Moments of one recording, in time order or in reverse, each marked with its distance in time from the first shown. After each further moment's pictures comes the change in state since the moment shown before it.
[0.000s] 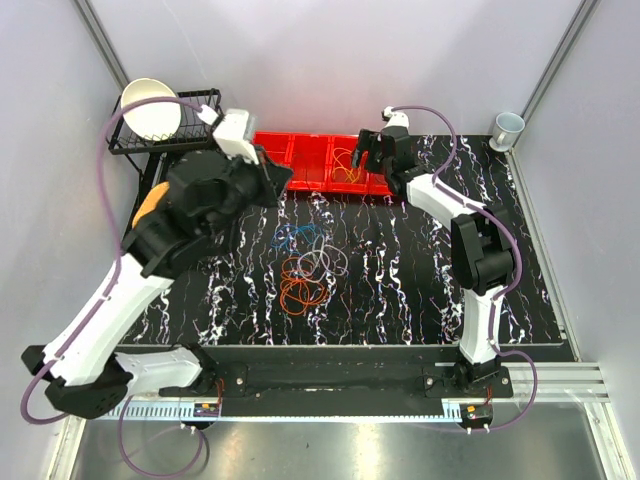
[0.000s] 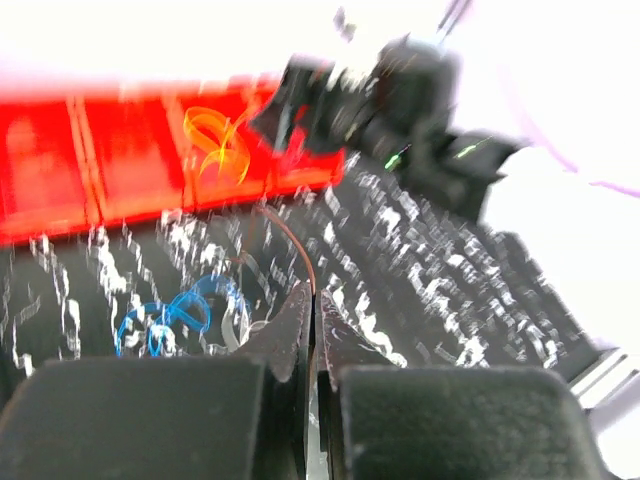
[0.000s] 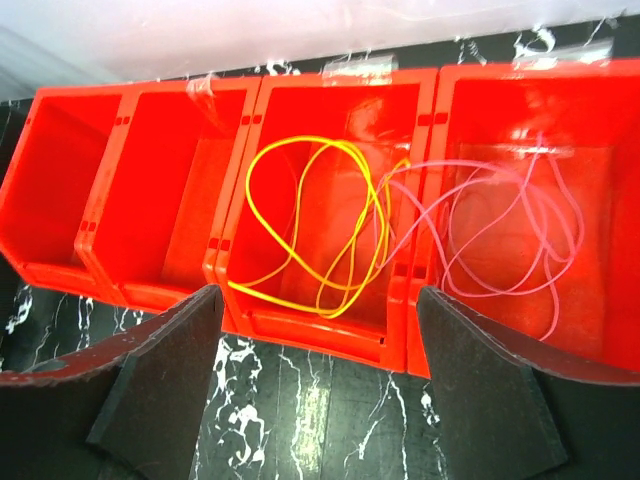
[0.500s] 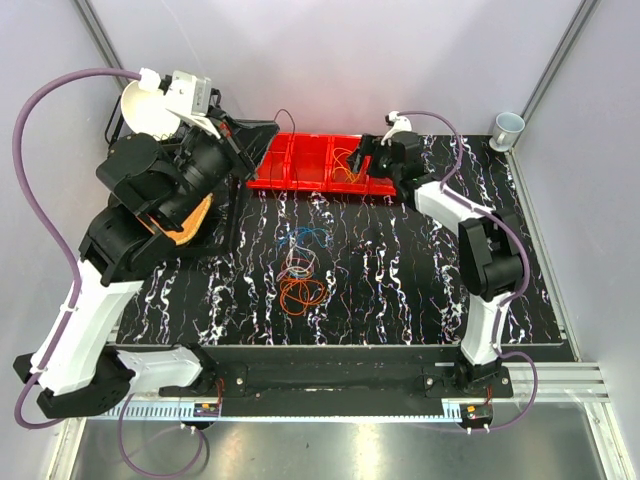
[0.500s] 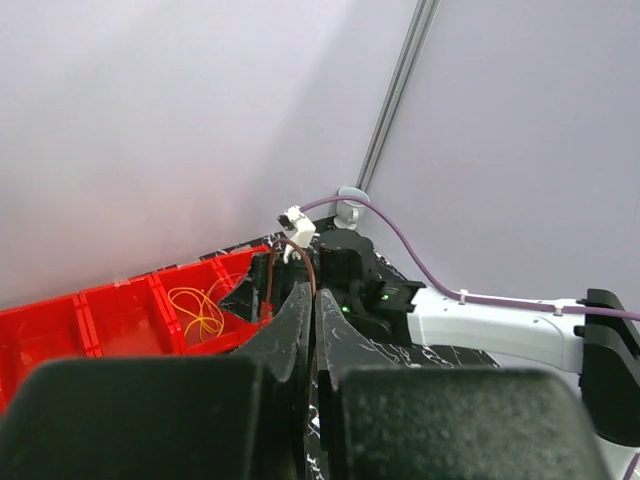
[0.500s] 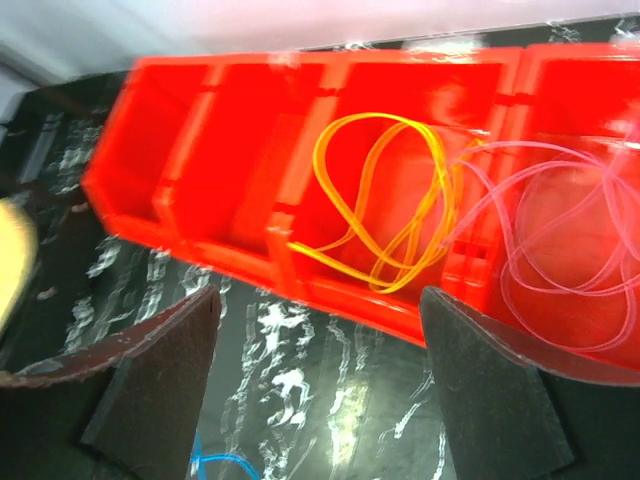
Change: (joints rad) left arm 0.000 0.008 0.291 0.079 0.079 0.139; right arm -0.023 -0.062 -0.137 0.133 -0.193 0.034
